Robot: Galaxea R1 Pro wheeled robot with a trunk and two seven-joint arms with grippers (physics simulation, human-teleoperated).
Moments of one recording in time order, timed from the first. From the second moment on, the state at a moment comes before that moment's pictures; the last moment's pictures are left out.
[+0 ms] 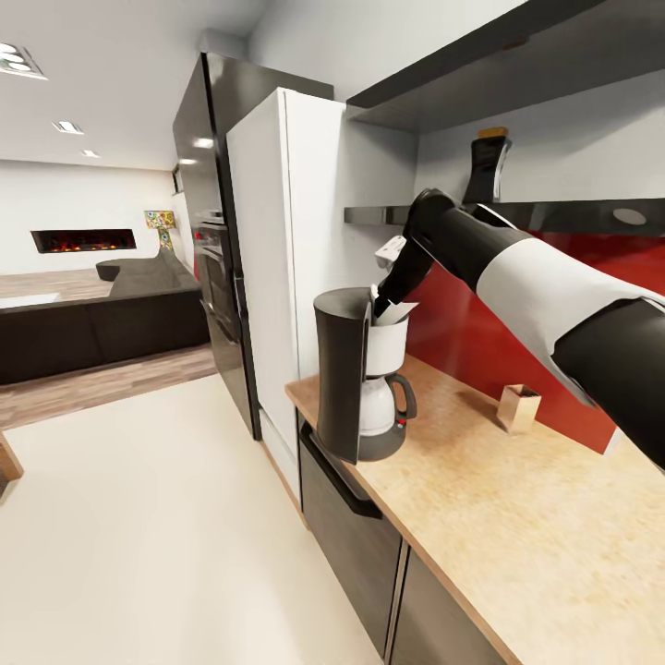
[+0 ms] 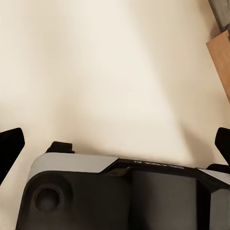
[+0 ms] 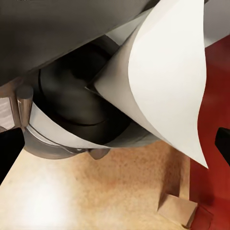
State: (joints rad) left arm 0.02 -0.13 0.13 -0.42 0.02 -0.12 0.00; right arm -1.82 0.06 0.88 -0.33 0.20 0.97 0.96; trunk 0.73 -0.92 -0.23
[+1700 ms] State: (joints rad) left arm 0.02 -0.13 0.13 -0.42 0.02 -0.12 0.00; right arm -1.79 -0.11 0.87 -0.54 0.19 0.85 1.18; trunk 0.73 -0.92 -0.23
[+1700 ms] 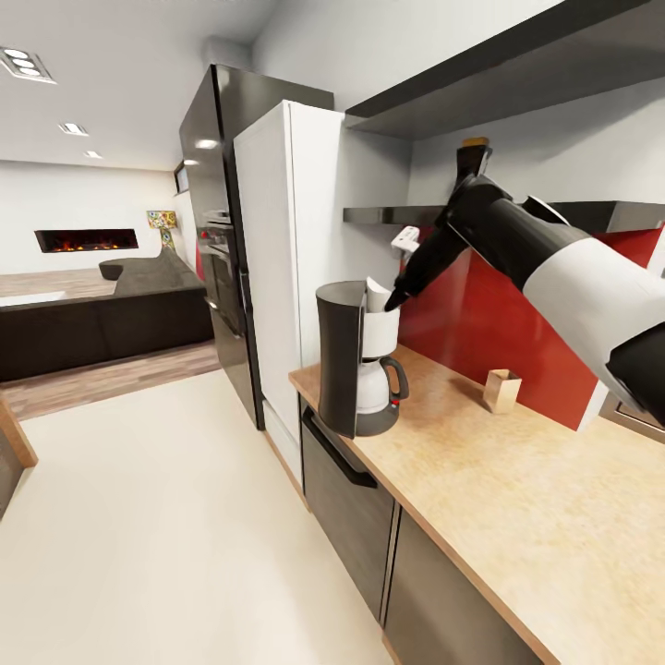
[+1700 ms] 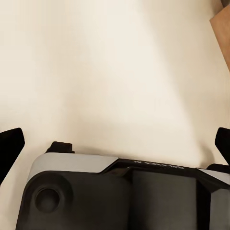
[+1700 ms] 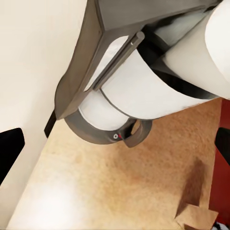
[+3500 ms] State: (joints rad) left arm 0.02 -0.12 0.15 -0.43 0.02 -0.13 -0.01; right arm -0.79 0.10 0.69 -0.51 -0.07 0.38 0.88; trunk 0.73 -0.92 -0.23
